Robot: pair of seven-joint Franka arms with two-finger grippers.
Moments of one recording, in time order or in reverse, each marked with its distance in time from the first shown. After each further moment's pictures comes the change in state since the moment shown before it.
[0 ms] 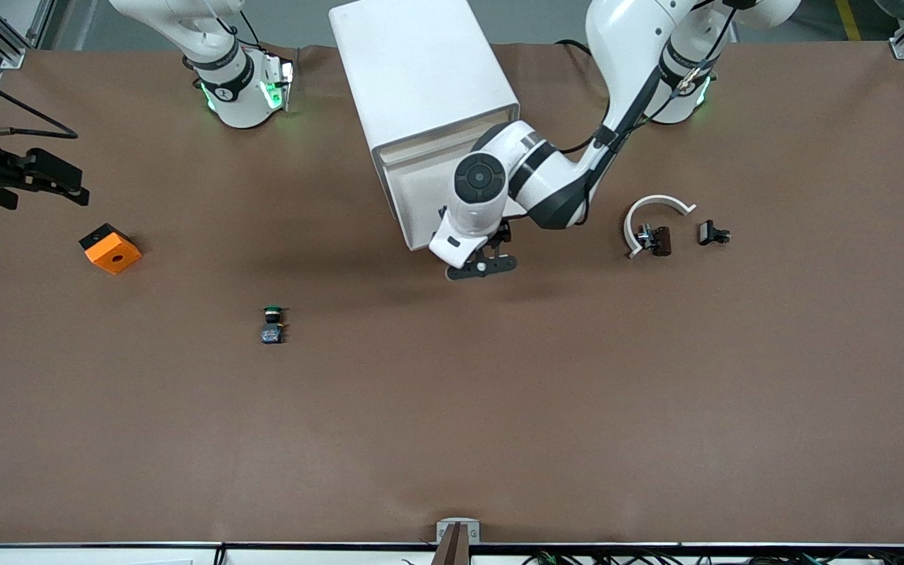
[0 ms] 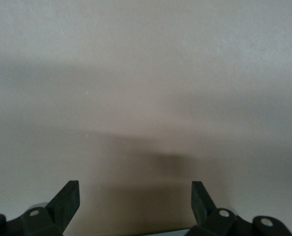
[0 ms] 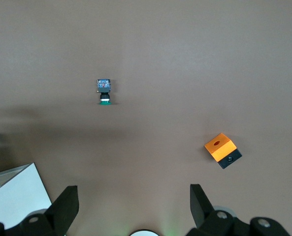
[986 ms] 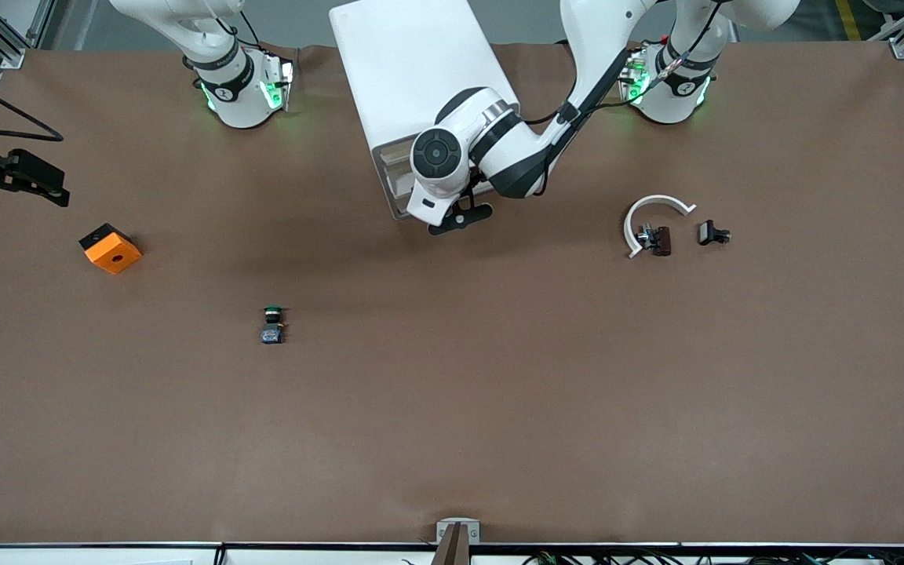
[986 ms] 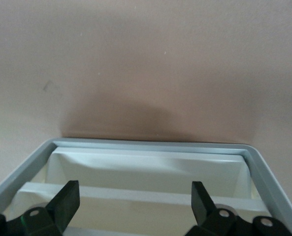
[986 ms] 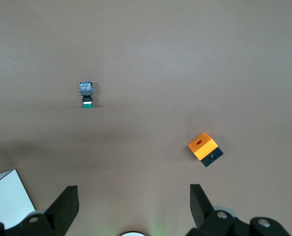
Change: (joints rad) left arm -0.065 -0.002 -0.062 0.002 -0.141 -0.193 -0.199; right arm -0.015 0.000 0.000 0.011 -0.064 -0.001 0.000
